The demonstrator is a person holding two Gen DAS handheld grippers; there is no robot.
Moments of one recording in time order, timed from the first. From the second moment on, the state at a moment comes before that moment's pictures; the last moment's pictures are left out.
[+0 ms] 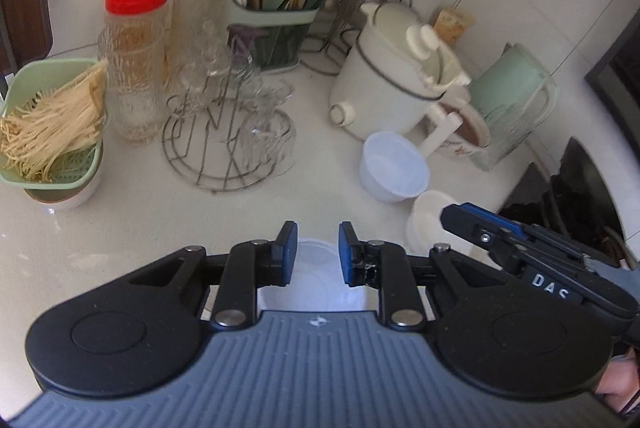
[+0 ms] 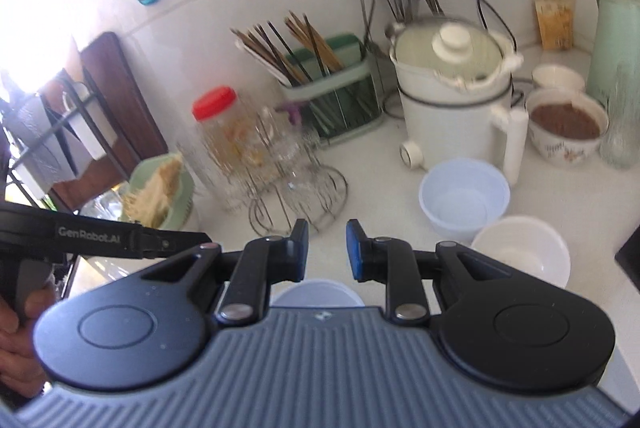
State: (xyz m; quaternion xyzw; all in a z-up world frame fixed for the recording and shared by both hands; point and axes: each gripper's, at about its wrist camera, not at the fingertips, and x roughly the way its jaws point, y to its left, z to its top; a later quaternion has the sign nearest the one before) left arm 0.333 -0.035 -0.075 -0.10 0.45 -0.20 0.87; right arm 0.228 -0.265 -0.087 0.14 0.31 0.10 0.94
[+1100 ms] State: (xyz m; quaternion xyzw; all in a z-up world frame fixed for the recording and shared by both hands) left arm 0.337 -0.066 -0.064 -0.07 0.42 -0.24 0.87; right arm 0.218 -0.283 -0.061 0.12 0.27 0.02 0.95
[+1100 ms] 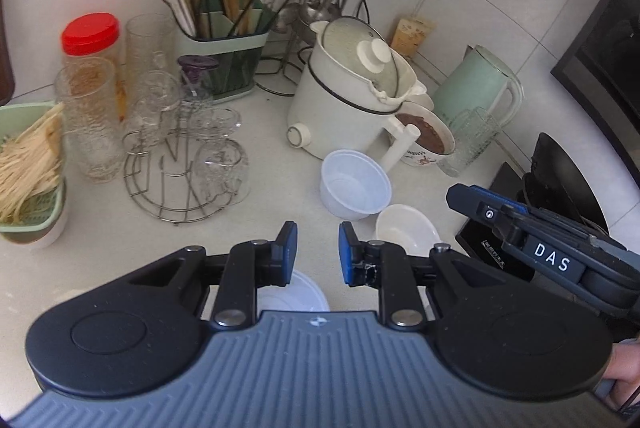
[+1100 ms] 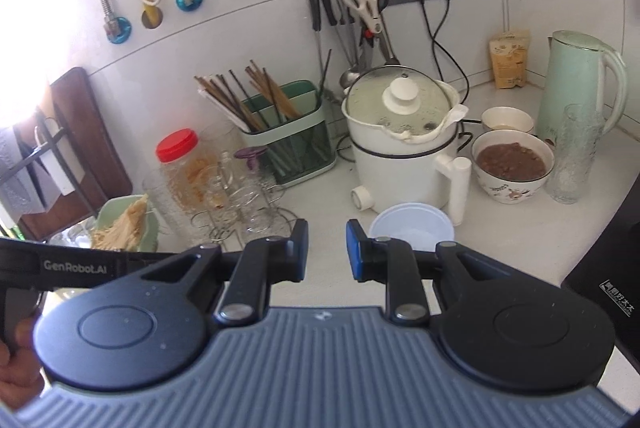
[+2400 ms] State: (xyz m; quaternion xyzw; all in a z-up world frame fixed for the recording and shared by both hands) left arm 0.452 -0.163 -0.126 -0.05 0.49 -0.24 0.84; right arm 0.301 -0.367 -0.124 0.14 0.35 -0.03 0.93
